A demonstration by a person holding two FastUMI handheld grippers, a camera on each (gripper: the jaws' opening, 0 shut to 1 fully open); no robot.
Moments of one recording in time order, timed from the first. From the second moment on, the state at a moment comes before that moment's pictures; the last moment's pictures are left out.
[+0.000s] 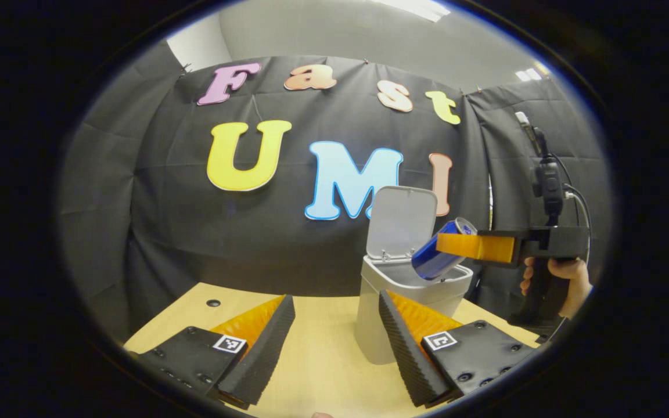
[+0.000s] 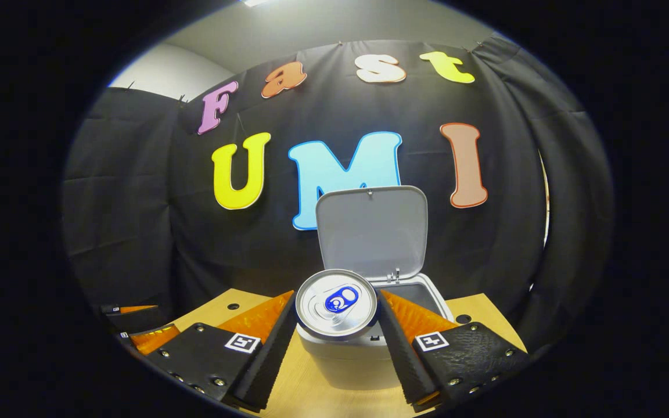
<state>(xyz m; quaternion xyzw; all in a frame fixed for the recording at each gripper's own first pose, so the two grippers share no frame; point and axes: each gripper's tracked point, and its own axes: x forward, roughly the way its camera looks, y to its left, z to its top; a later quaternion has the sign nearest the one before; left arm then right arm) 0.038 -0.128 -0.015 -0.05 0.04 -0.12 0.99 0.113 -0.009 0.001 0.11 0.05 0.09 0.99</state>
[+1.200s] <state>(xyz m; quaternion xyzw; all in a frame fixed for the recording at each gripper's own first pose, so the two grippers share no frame) 0.040 -0.127 -0.025 -0.06 0.05 -0.11 0.99 0.128 -0.013 0.002 0.08 0.07 0.09 0.99</state>
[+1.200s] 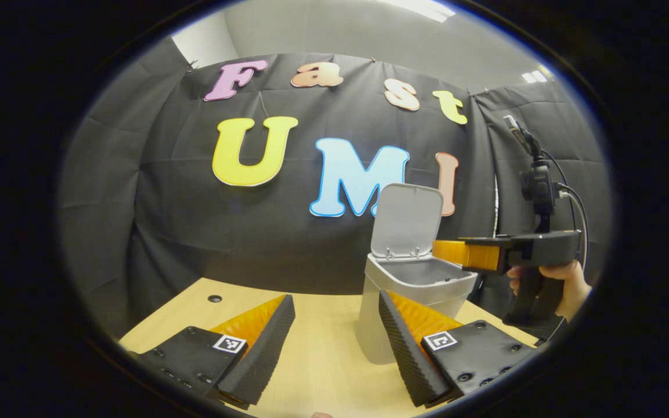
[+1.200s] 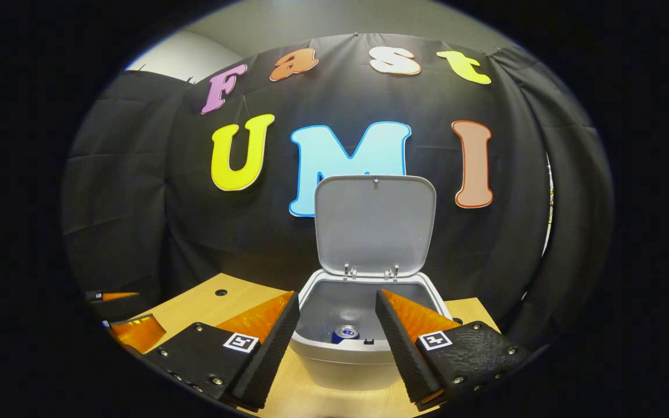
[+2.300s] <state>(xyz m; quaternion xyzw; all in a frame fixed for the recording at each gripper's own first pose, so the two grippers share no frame) 0.059 -0.098 -0.031 -0.05 0.04 -0.17 0.98 0.242 -0.045 0.133 0.05 -0.02 -0.02 1.00</state>
